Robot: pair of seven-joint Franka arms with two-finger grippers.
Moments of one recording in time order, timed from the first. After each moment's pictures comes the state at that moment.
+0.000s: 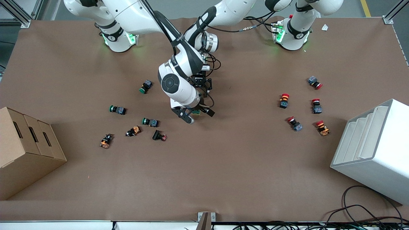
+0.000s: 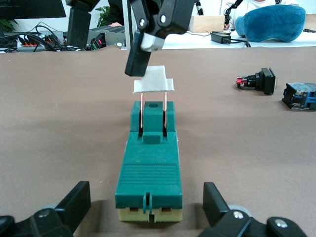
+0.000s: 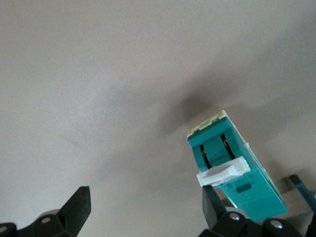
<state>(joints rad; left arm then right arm) -1.07 0.87 -0.25 -1.84 1.83 1.93 -2.63 0.76 0.63 -0.01 -1.70 0.49 2.45 1.07</state>
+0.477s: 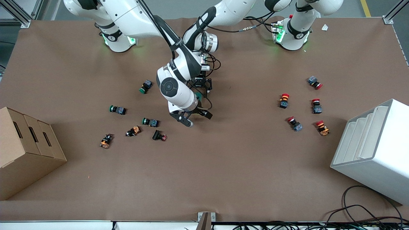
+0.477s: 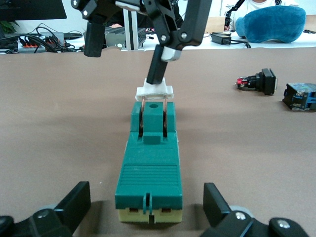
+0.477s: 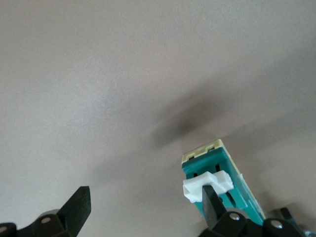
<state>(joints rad) -1.08 0.87 -0.25 -1.84 1.83 1.93 -2.63 0.74 0.65 -0.01 -1.70 0.45 2.45 1.00</state>
